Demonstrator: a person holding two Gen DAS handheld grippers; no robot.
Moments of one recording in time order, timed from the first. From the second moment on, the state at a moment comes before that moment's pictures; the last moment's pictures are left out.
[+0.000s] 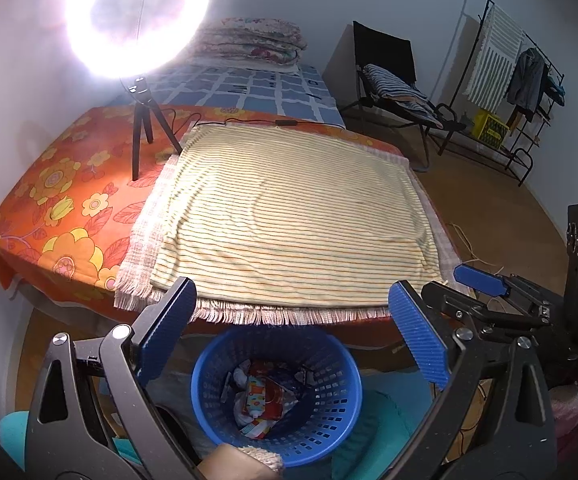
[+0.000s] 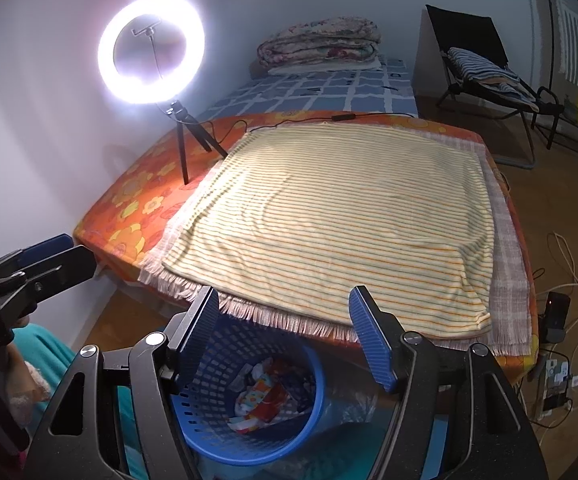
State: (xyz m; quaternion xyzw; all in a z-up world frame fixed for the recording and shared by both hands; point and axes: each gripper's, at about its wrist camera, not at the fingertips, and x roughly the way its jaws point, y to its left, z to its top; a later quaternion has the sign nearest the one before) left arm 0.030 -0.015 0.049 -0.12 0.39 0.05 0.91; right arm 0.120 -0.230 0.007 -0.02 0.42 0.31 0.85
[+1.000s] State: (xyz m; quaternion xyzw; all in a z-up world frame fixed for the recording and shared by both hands) left arm 0.029 -0.016 0.050 -0.13 0.39 0.05 0.91; right arm 0.122 -0.232 0.006 -0.01 0.43 0.31 0.85
